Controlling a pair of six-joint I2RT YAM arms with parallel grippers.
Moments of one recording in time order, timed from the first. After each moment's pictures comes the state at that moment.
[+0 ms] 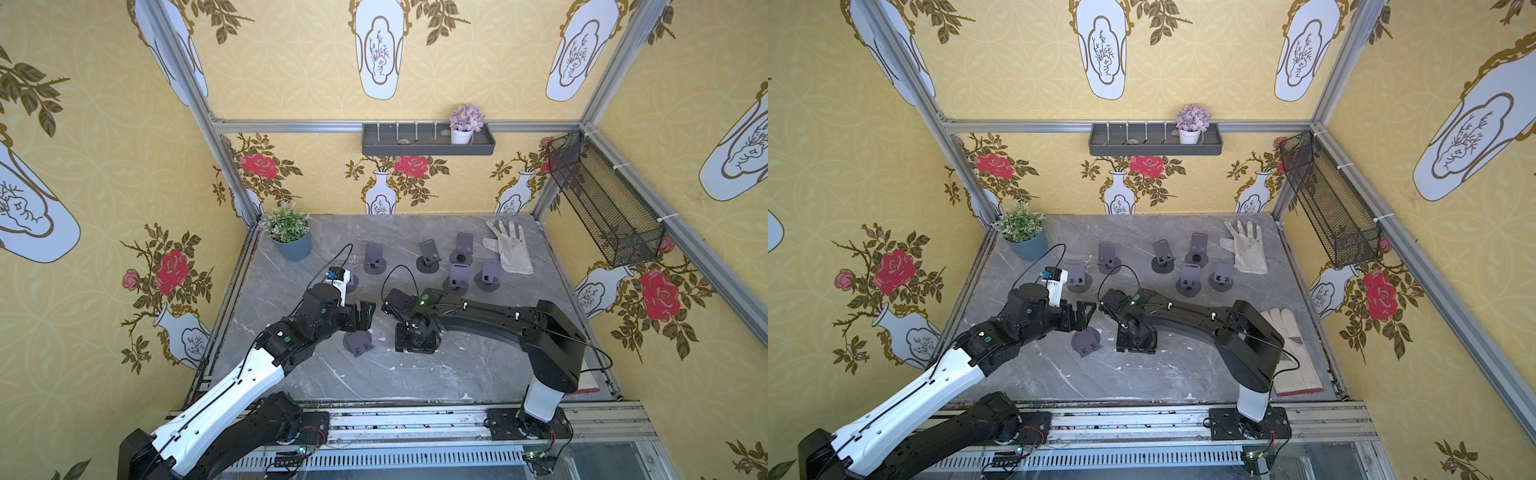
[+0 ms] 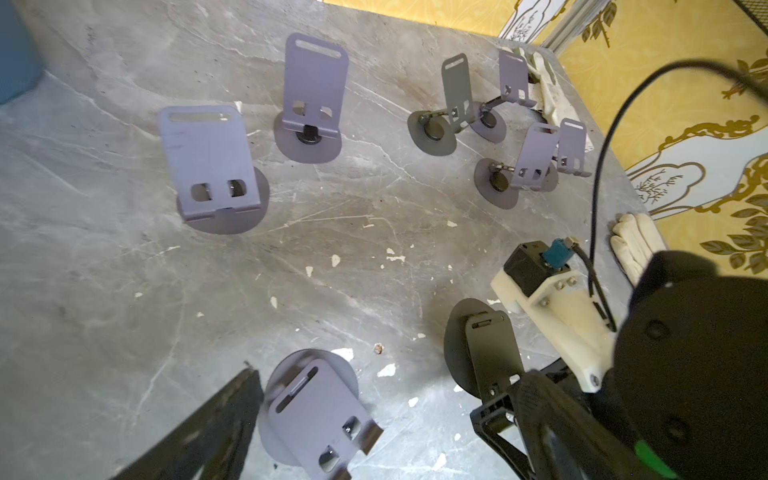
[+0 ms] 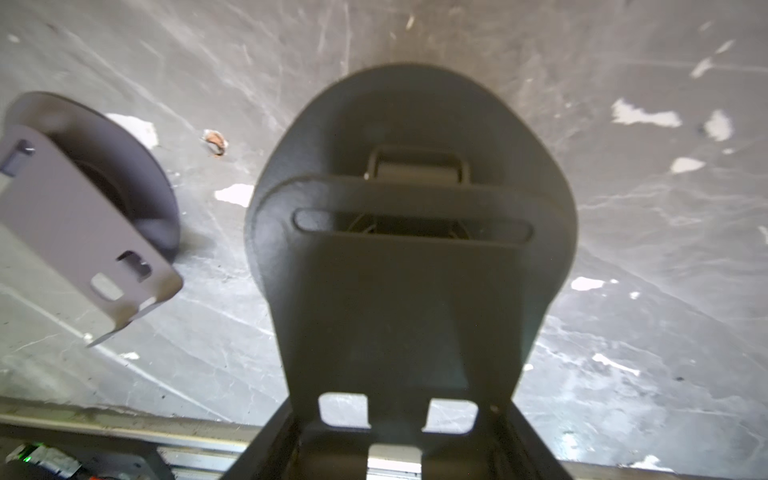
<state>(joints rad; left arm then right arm) -0.66 0.92 0.72 -0.42 0.02 -0.47 1.10 1.75 1.26 -0.94 -0.06 1.02</state>
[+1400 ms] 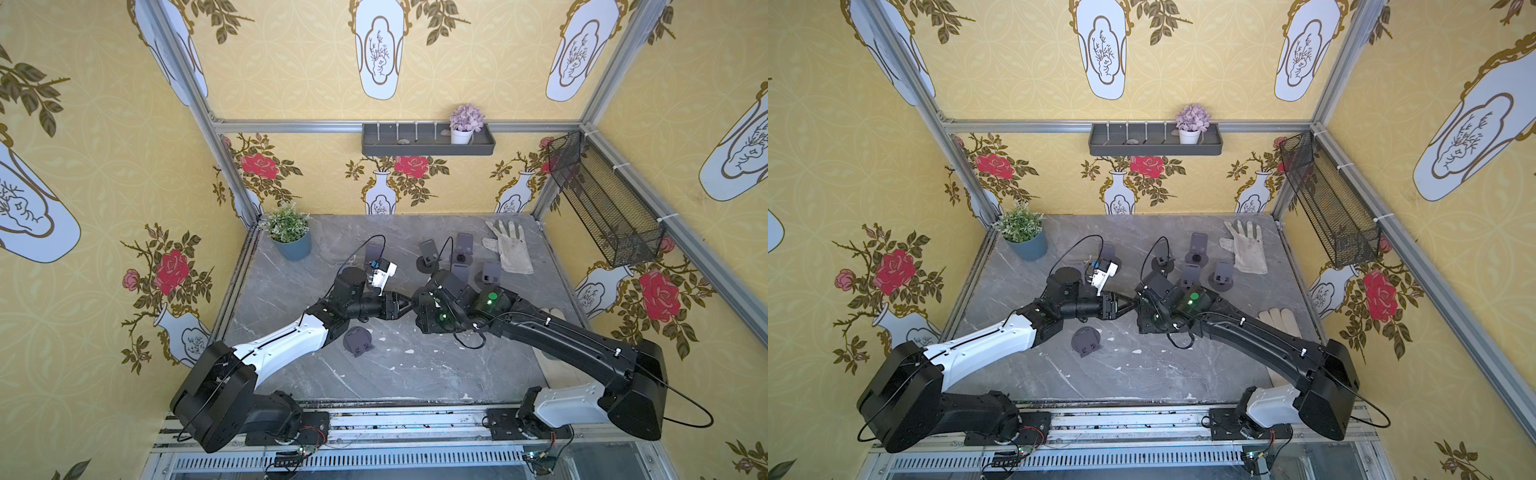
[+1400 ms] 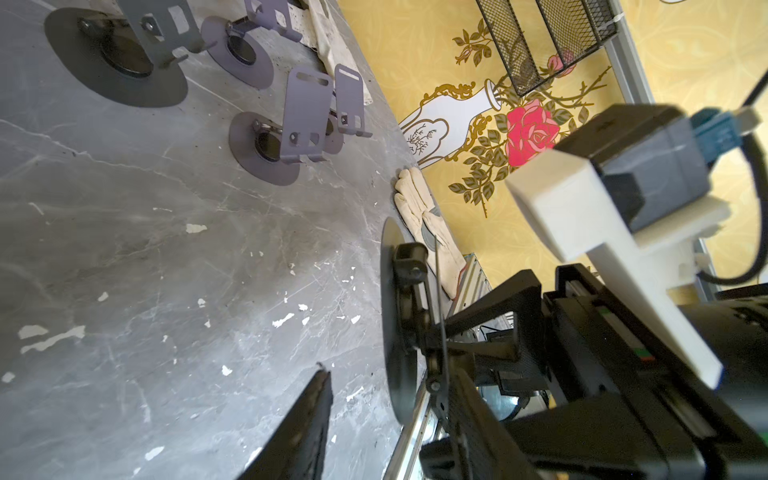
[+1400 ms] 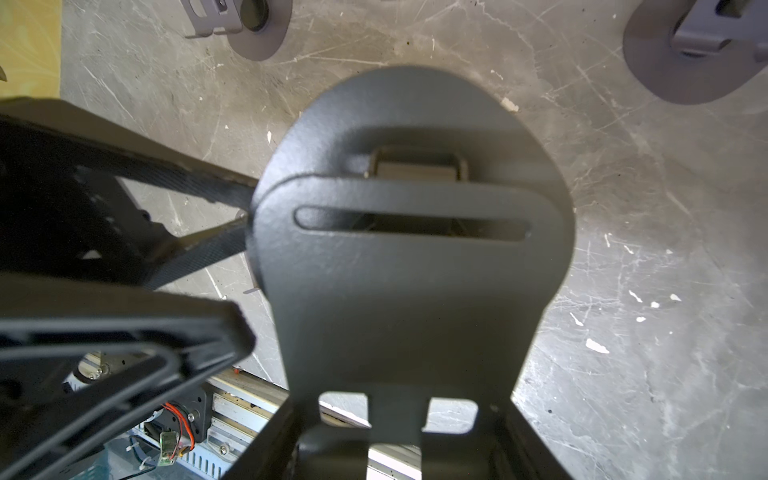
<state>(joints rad) -0.66 1.35 0.71 0.23 0.67 -0.66 1.00 1.33 1.15 -0.87 0.04 0.76</state>
